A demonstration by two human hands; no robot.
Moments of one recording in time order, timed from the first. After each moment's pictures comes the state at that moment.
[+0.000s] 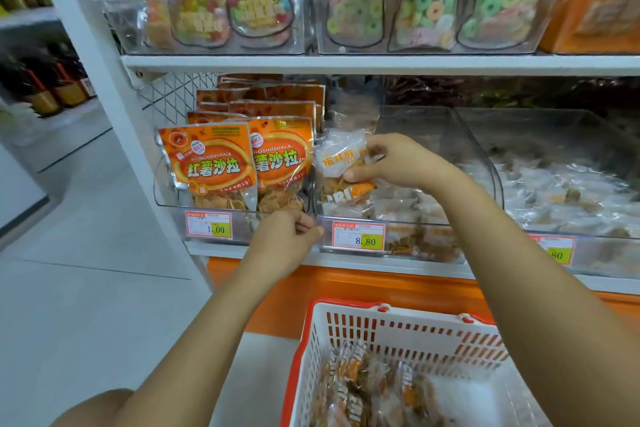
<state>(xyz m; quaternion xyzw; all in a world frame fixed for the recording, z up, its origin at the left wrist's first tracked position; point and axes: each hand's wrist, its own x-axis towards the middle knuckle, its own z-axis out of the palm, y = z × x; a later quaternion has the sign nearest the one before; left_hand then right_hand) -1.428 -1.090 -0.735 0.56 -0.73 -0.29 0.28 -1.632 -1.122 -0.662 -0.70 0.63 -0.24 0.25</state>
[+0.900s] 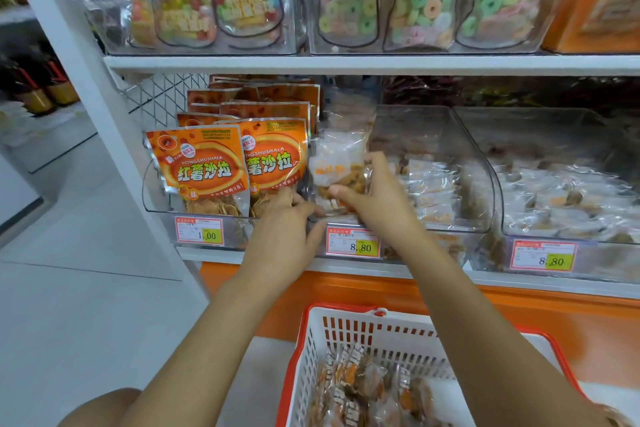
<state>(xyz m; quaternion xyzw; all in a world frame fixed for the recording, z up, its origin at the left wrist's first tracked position) -1.439 -1.096 -0.733 0.50 -0.82 -0.06 0.29 -1.602 -1.097 -0.714 -0.58 0.61 -0.46 0.27</state>
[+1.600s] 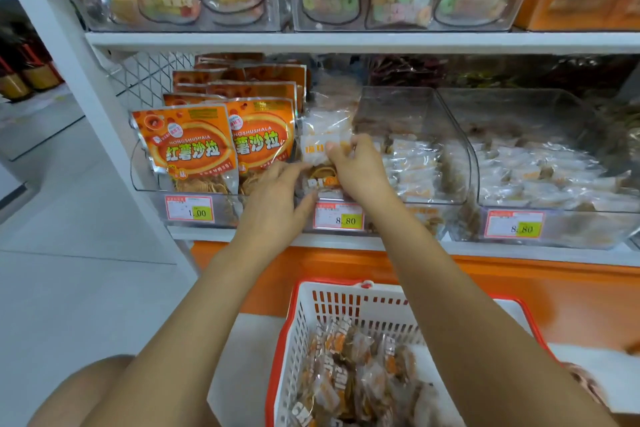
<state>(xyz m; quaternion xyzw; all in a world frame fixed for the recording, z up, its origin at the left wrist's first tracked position) -1.443 -1.092 -0.727 0.48 -0.81 -0.10 0.33 -1.588 -1.101 -0.702 -0.51 0.67 -0.47 0.28</state>
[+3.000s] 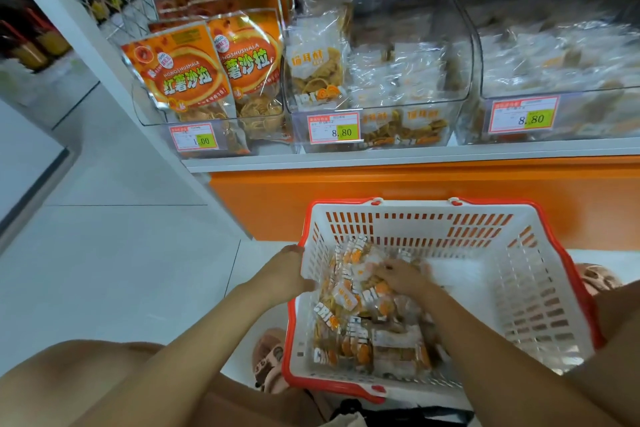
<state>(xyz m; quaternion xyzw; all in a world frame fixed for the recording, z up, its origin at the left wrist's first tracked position) -1.398 -0.988 -0.871 0.57 -0.74 -0.34 -0.11 -1.628 -0.945 -0.986 -0.44 0.68 -0.17 0.57</state>
